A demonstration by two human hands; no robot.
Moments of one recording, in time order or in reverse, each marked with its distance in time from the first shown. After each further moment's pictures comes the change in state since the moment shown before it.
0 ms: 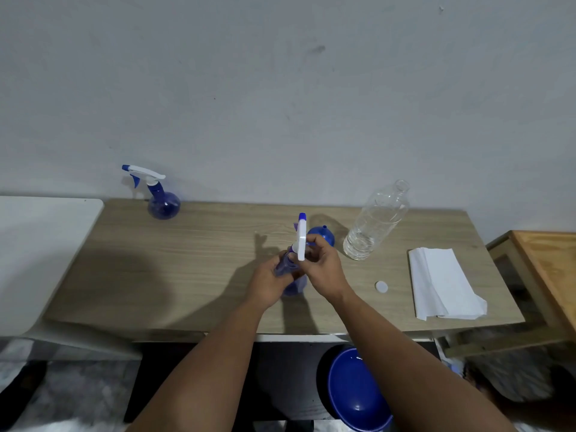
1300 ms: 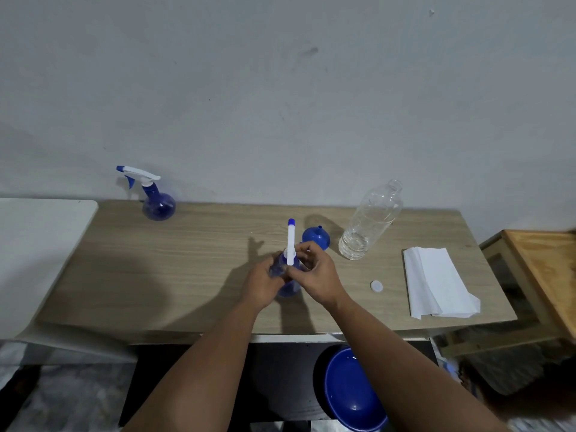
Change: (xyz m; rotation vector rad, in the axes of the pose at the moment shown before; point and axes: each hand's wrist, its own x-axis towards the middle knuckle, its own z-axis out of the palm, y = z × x) left_hand -0.005 0.005 -0.004 0.092 0.018 0.007; right_hand -0.009 0.011 -0.007 -0.162 -0.004 -0.040
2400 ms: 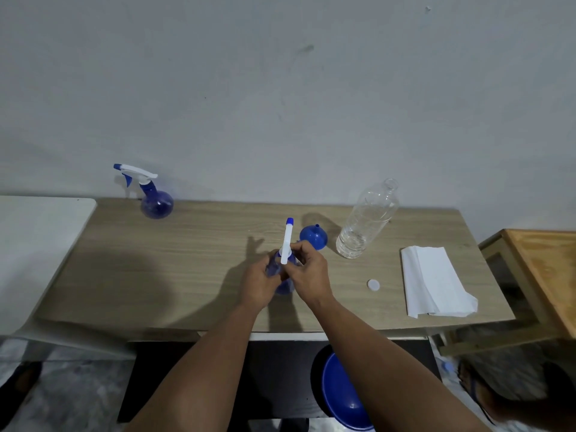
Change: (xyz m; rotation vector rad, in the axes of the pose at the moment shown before) left_hand 0.005 -0.019 0.004 0.036 0.038 -0.016; right_hand -0.006 -0.012 0.015 -0.024 0.111 0.023
